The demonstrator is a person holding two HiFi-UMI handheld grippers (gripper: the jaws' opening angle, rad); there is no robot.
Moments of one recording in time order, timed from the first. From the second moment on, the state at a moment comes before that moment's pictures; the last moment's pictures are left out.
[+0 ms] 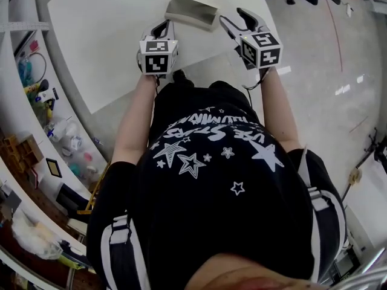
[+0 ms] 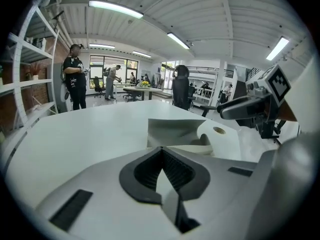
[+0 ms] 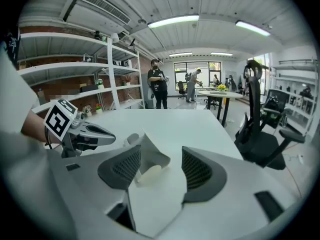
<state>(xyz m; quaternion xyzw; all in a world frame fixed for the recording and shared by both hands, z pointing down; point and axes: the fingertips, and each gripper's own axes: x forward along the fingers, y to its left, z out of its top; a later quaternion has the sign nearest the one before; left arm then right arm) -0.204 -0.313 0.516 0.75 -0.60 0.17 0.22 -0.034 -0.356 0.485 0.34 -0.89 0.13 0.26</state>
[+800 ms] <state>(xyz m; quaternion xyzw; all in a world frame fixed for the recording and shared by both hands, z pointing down) -0.135 -0.218 0.446 0.70 -0.69 0.09 0.19 0.029 -0.274 0.477 0.23 -0.94 0.14 0.22</state>
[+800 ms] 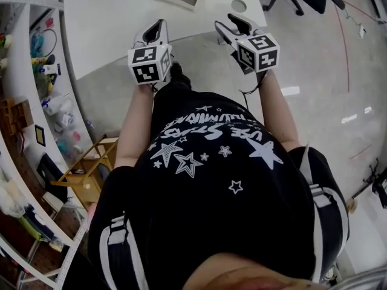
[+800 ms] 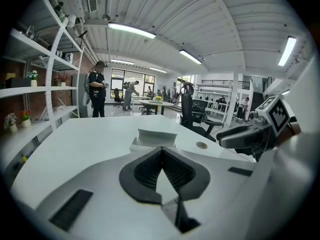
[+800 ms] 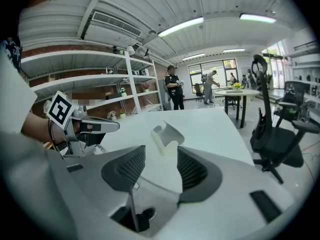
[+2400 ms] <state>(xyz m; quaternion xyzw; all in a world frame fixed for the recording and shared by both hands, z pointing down) -0.066 0.022 0.399 0.69 -0.70 0.04 0.16 0.076 -0.054 0.435 0.22 -0.95 0.12 0.17</state>
